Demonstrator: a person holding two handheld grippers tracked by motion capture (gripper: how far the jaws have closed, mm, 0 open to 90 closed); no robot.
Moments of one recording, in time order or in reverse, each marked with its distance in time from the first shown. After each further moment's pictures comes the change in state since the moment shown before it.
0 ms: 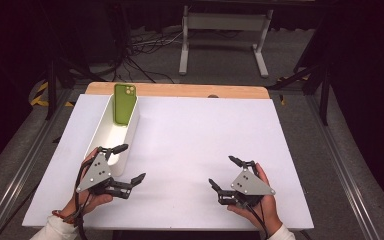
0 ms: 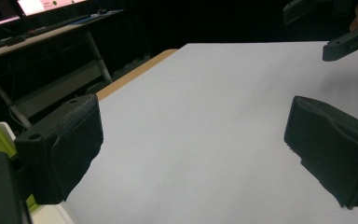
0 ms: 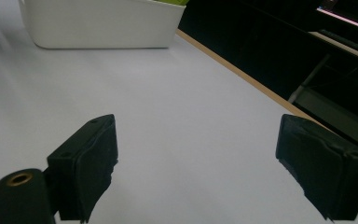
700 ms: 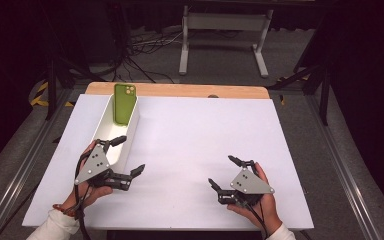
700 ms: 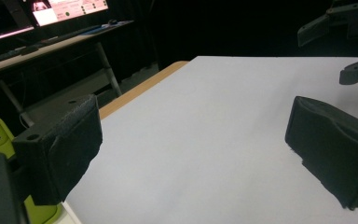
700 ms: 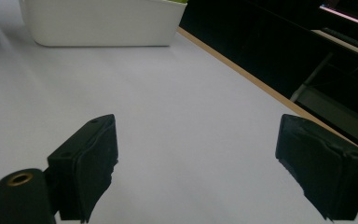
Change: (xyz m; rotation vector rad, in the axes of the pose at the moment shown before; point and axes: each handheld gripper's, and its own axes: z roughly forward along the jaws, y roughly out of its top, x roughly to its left) left arm 0.012 0.011 0.005 -0.035 0.029 -0.005; right arm -0.001 0.000 0.002 0.007 0.005 -0.001
